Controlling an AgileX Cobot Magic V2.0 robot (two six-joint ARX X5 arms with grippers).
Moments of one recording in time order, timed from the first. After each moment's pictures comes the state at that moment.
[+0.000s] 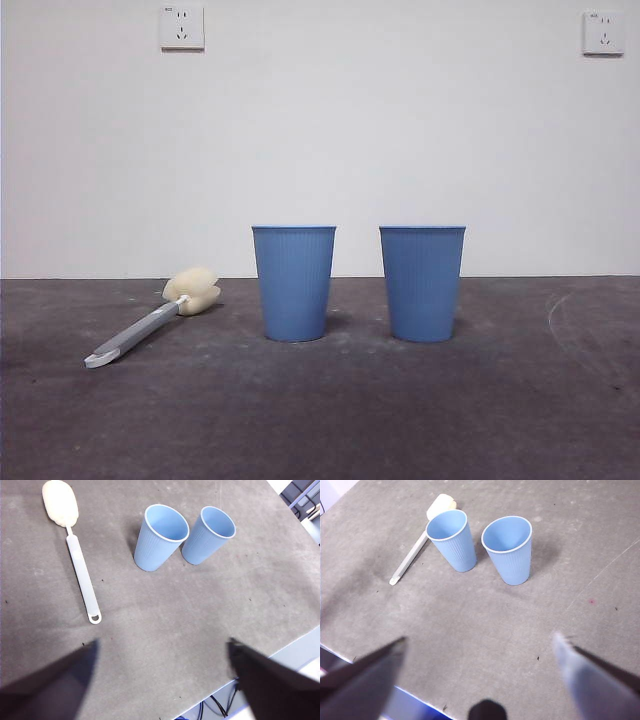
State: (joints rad) left arm -0.01 0.65 0.91 -0.98 0.55 -0.05; right arm -0.02 0.59 0.90 -0.98 -0.55 -0.14
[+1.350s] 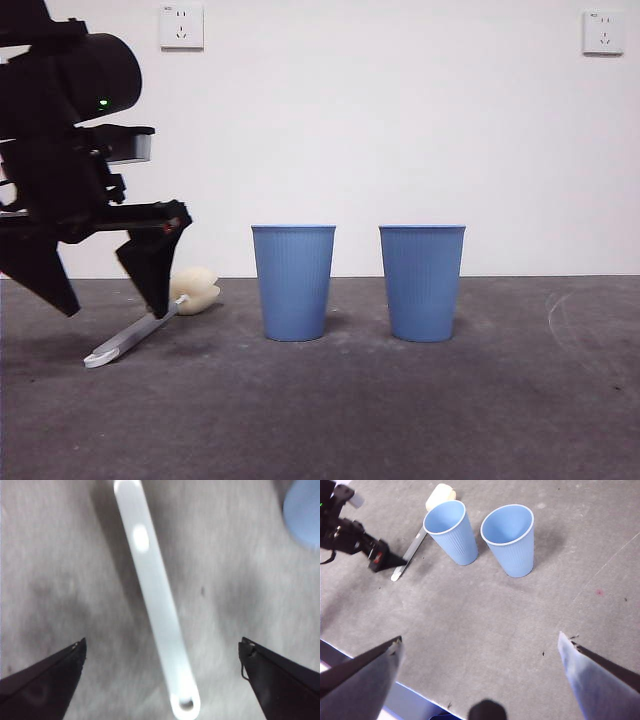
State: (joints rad) left arm -0.35 1.62 0.99 -0.44 -0.03 -0.10; right arm -0.02 0.65 0.90 -0.97 -0.57 -0.13
